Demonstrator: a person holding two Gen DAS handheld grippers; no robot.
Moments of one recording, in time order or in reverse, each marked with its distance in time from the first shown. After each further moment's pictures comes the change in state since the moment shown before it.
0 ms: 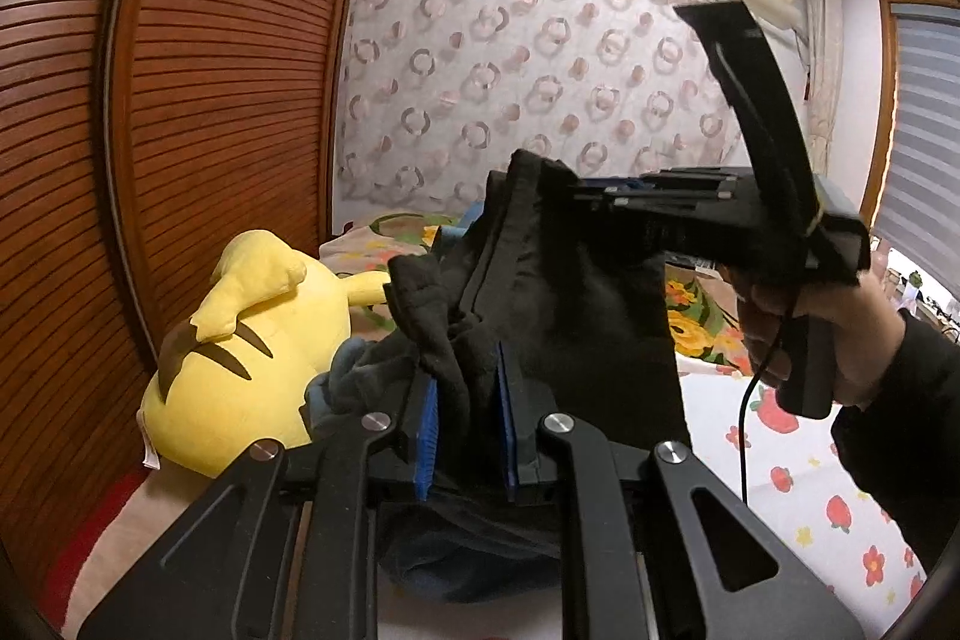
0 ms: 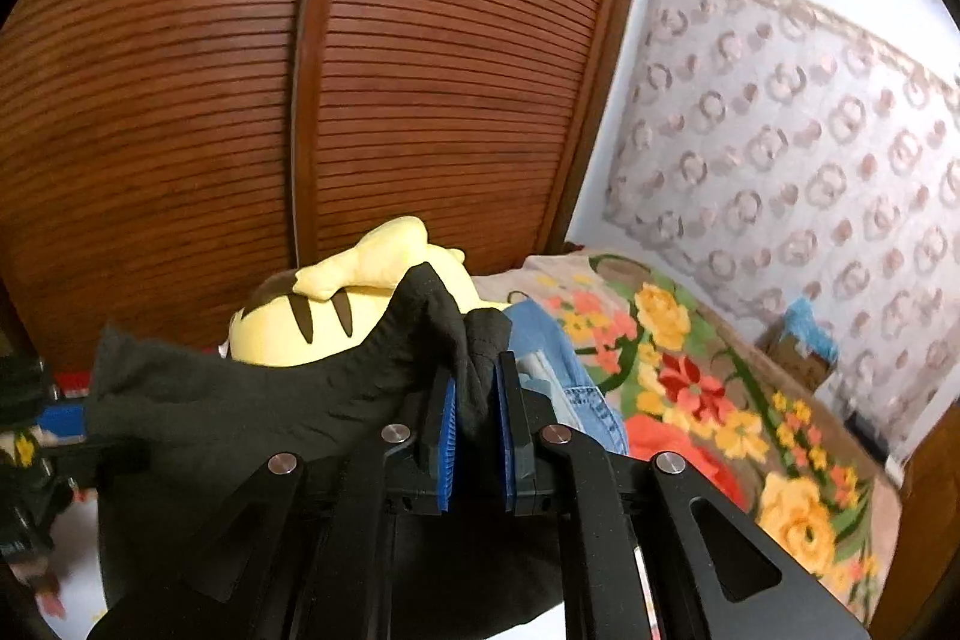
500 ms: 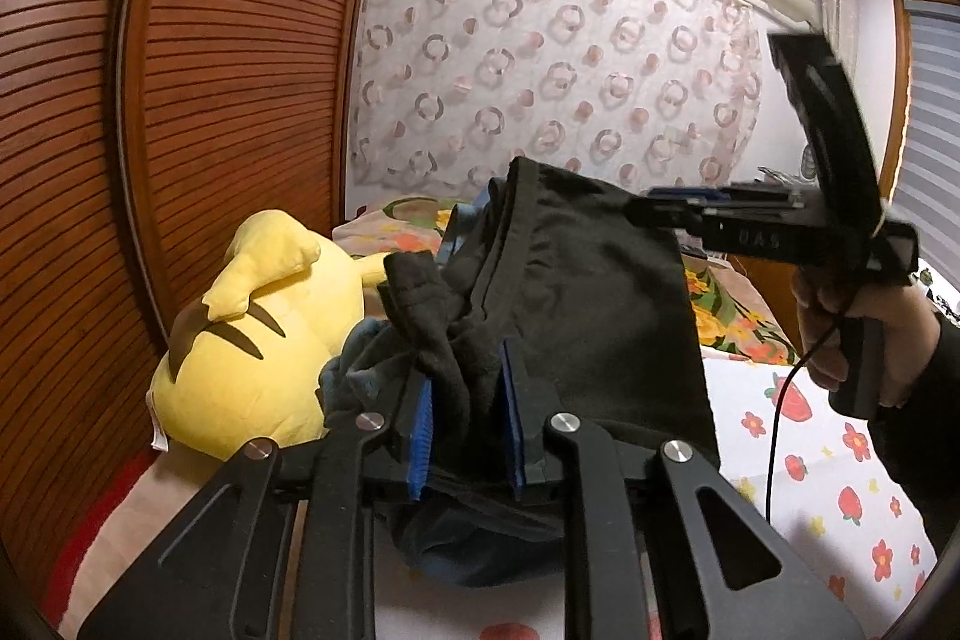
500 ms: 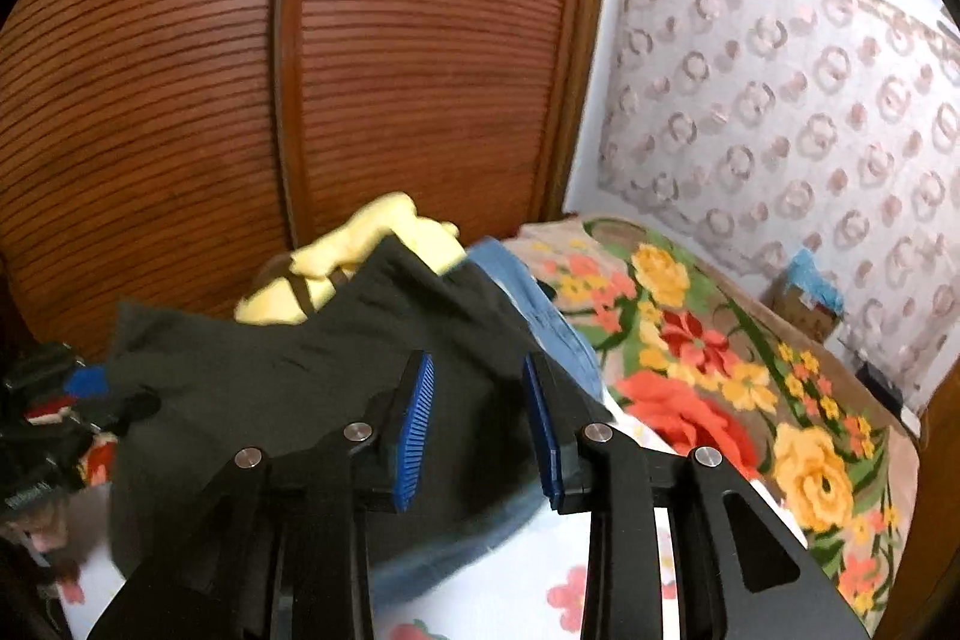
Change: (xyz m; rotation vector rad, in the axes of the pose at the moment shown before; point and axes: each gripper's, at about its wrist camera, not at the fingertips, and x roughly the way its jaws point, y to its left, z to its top) left arm 0.002 0.006 -0.006 -0.017 0.034 0.031; right arm -0.024 -0.022 -0.021 0.071 0.052 0.009
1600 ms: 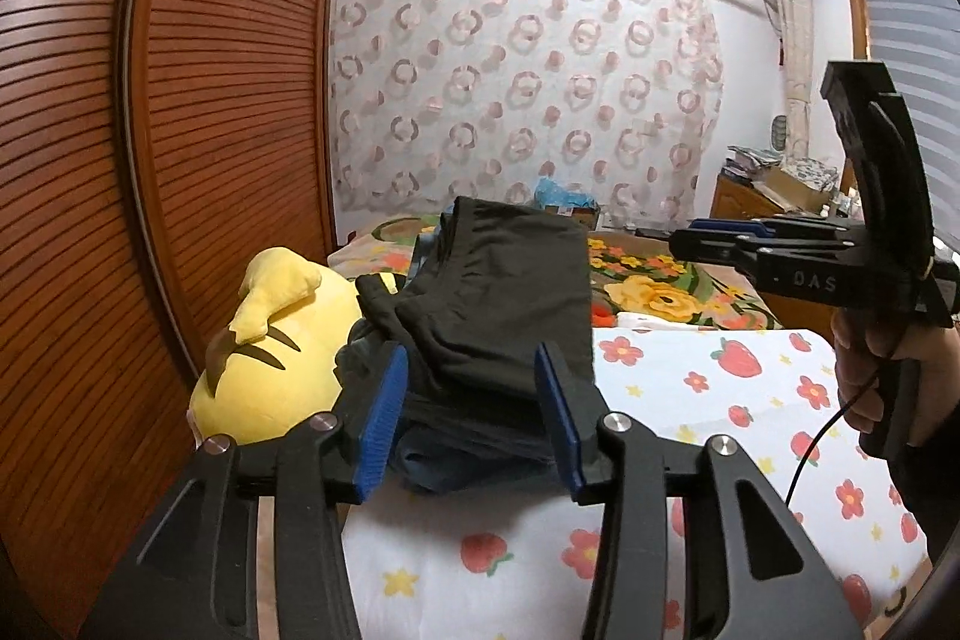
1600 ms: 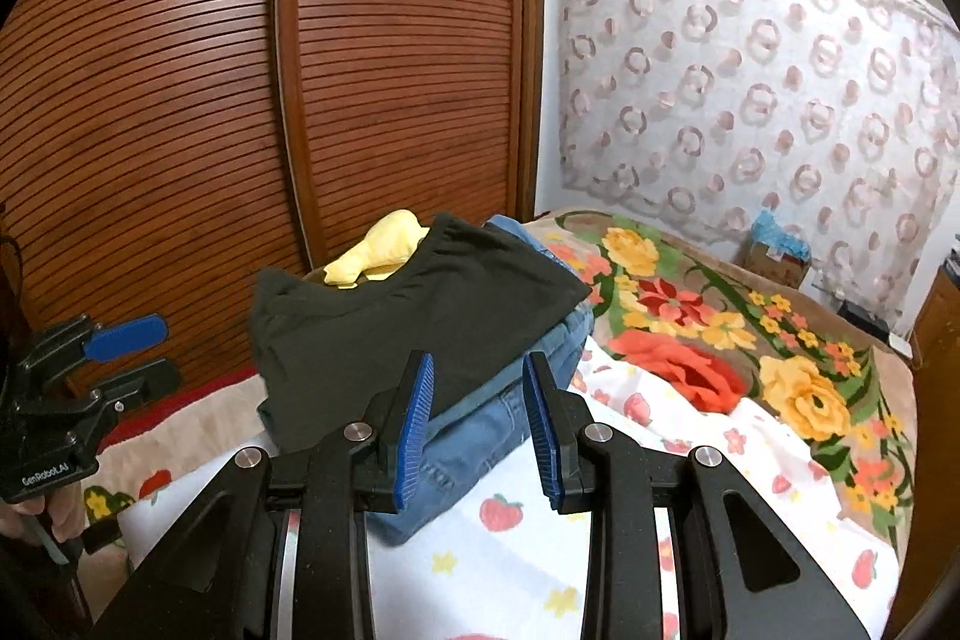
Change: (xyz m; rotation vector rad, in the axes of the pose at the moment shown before) left arm -0.094 -0.031 -0.002 0.120 -0.028 -0.018; right arm -0.123 0.071 -0.039 0.152 -0.064 -0.055
